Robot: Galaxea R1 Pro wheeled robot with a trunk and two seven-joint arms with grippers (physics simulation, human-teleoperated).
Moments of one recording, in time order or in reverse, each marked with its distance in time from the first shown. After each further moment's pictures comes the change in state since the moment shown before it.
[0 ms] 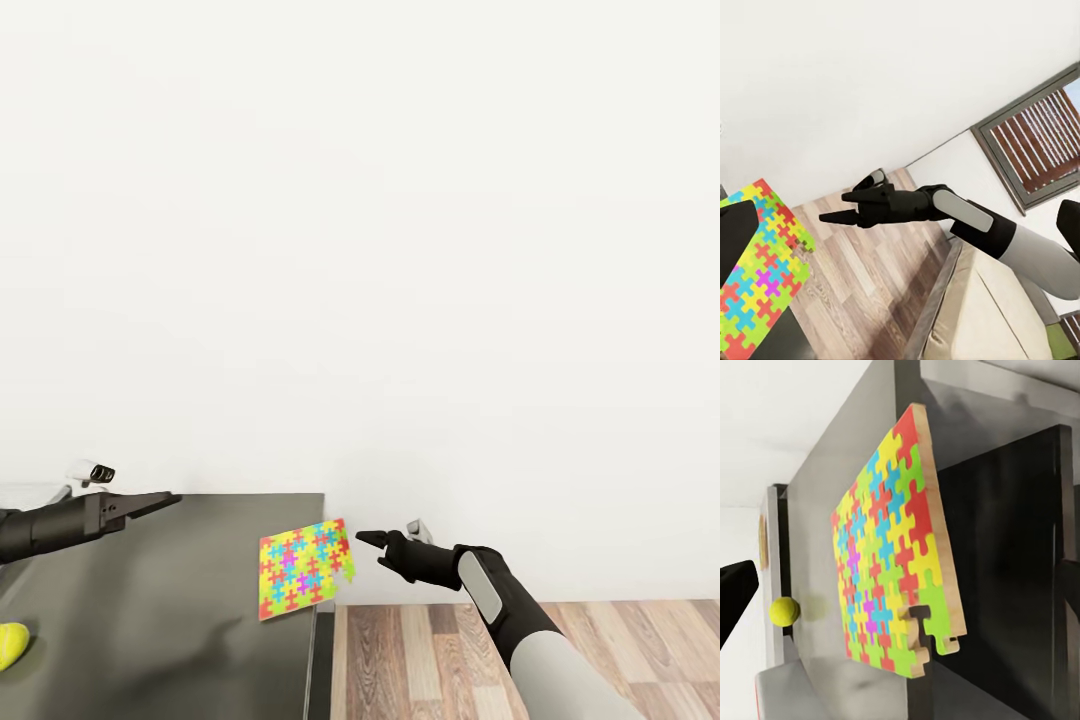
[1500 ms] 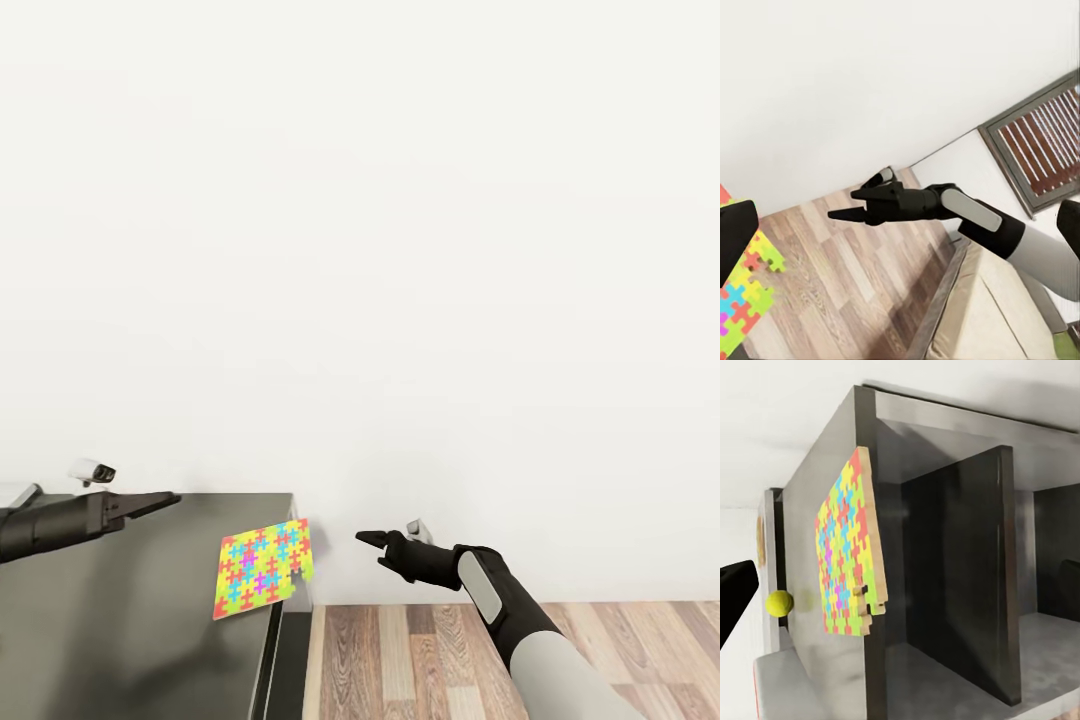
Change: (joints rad) left arm -0.010 0.000 0.002 0.013 -0.029 0.002 0.000; right arm 0.000 0.001 0.000 0.000 -0.001 -0.002 -0.004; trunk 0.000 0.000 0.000
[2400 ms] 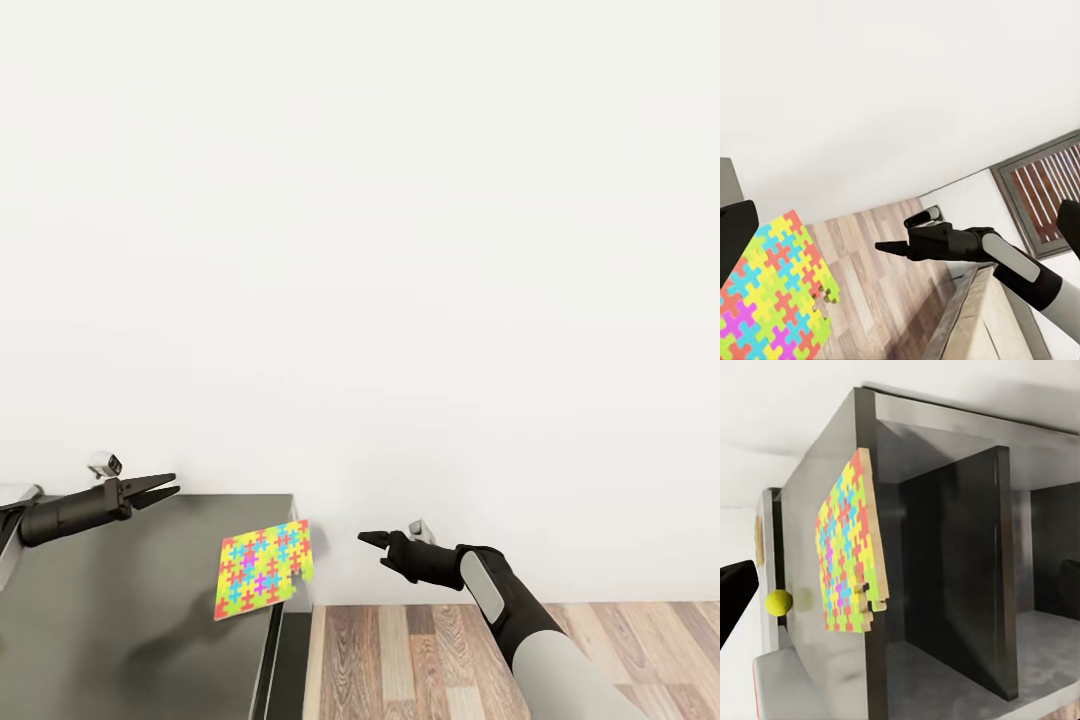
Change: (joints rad) left arm -0.250 0.010 -0.004 0.555 -0.104 -0.217 0.000; right arm -0.001 -0.008 0.000 0.001 0.003 0.005 0.000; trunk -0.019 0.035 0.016
